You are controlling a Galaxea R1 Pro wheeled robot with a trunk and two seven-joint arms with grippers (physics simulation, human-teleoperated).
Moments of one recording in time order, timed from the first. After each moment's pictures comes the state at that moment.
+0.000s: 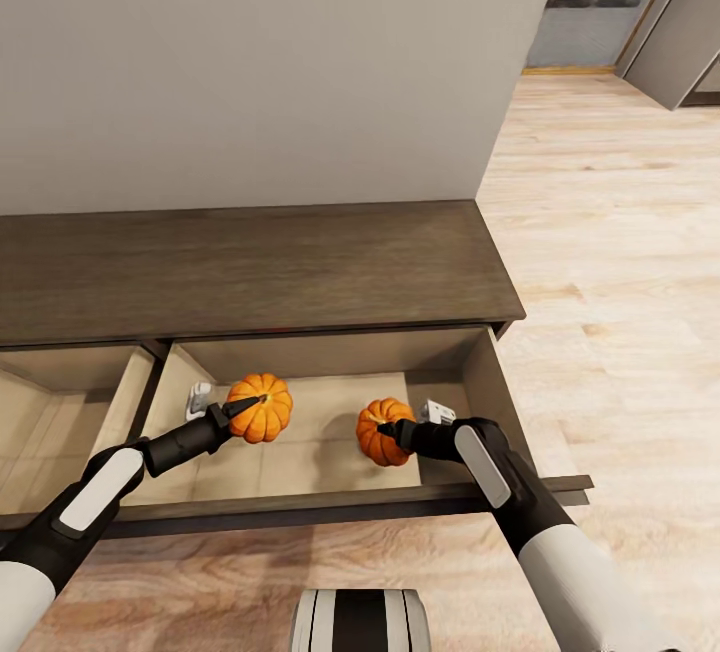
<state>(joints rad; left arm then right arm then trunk) -0.60 0.39 -0.26 -0.92 1.31 0.63 -0.42 -0.69 0.03 0.21 -0.92 -0.70 0.77 -0.05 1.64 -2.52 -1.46</state>
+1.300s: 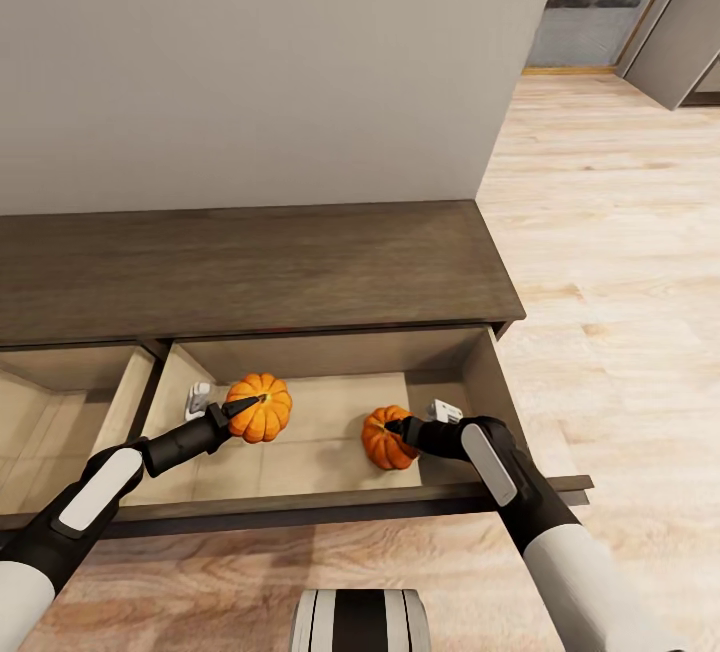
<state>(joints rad) -0.60 0.39 -0.26 -0.92 1.31 0.63 -0.42 -0.69 0.02 0.19 -0.92 -0.70 0.77 -0.05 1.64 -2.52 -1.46</state>
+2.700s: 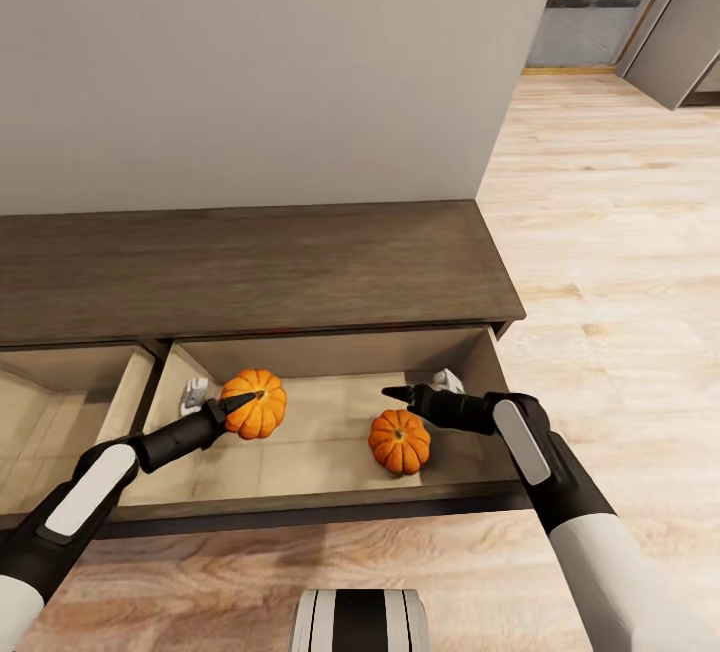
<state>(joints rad) -0.56 0.40 -0.22 -1.06 1.31 0.62 -0.27 -0.71 -0.05 0.09 -1.05 -0.72 0.93 0.35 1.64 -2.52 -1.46</state>
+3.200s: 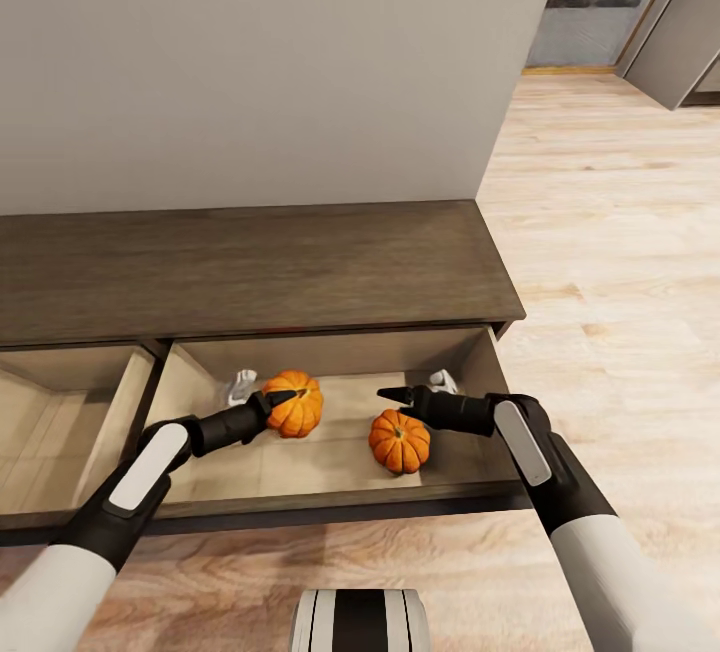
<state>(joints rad) -0.63 0.23 -0.22 -1.06 1.31 0.69 -0.01 -0.71 -0.05 0.09 -1.05 -0.72 0.98 0.46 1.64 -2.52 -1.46</state>
